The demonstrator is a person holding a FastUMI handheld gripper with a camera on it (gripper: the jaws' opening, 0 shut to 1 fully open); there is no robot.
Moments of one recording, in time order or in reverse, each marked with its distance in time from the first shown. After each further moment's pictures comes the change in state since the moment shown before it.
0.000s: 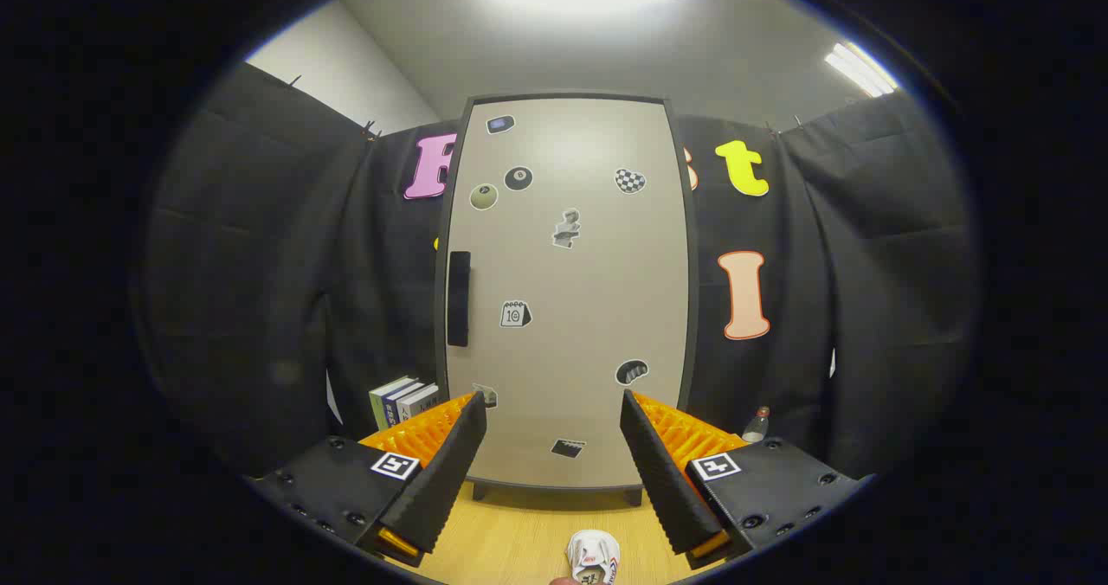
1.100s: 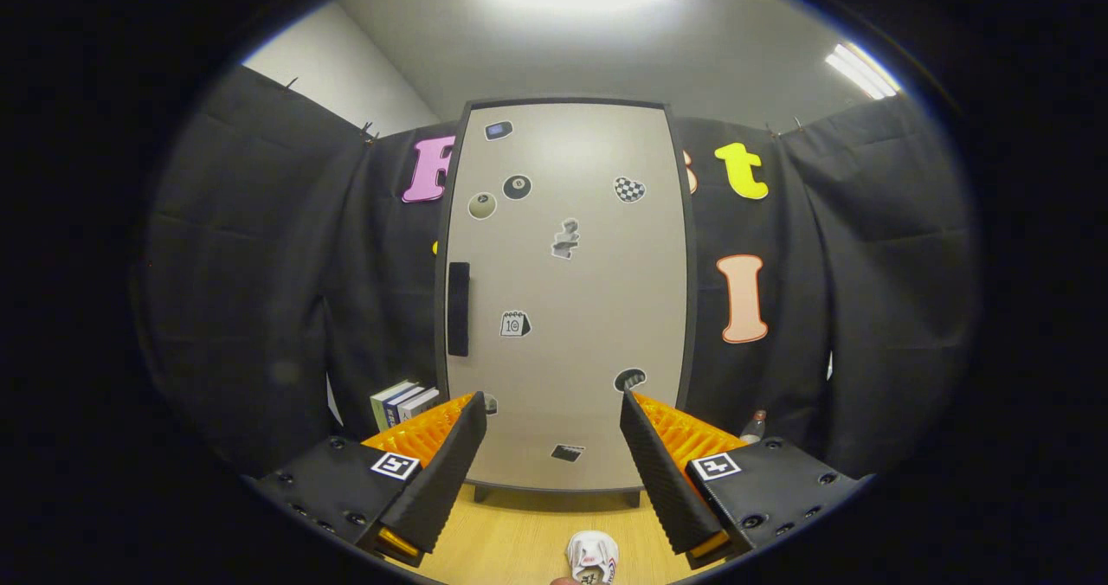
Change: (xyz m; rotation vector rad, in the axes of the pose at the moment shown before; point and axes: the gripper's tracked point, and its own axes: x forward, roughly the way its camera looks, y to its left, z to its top) arm 0.009 0.000 0.019 -0.010 -0.011 -0.006
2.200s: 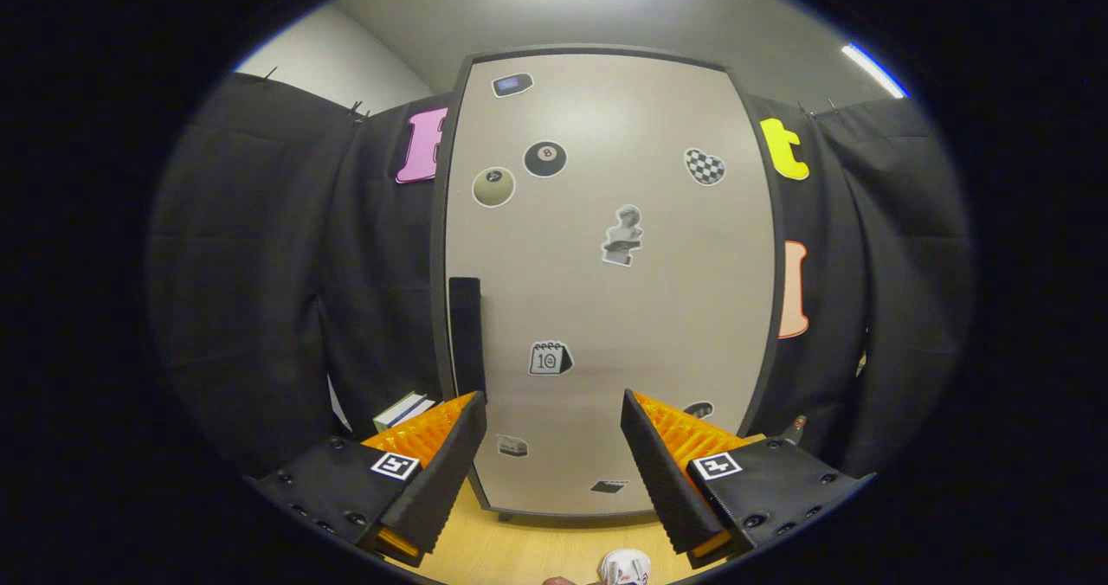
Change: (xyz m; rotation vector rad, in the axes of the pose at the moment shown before) arm 0.124 0.062 0.035 0.022 0.118 0.043
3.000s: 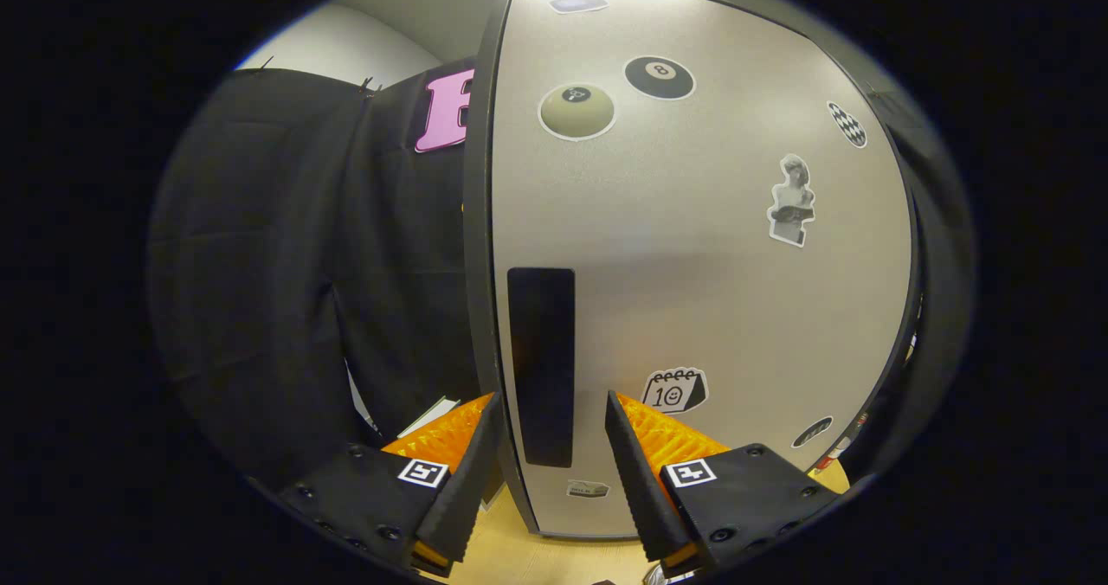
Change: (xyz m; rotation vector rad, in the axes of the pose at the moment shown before) arm 0.103 0.068 -0.016 0.020 0.100 0.082
